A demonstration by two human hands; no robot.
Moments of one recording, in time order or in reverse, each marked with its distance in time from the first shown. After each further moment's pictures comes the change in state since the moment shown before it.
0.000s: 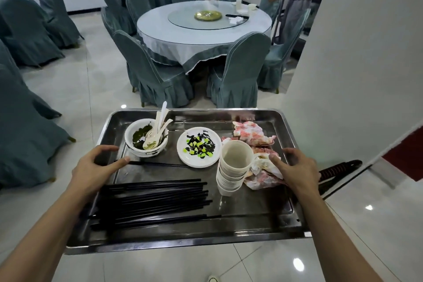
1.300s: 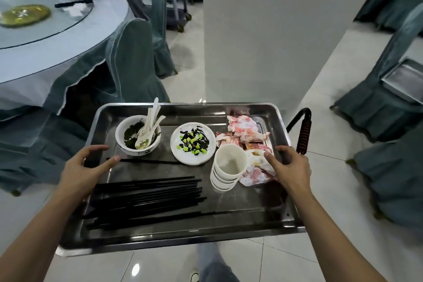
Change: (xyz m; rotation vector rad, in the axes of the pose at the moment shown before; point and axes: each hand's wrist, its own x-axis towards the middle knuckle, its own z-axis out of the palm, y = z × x) left_hand 0.431 0.133 0.200 0.038 -0.649 0.411; right_hand 0.094 -0.046 0.128 0.091 0.479 0.621
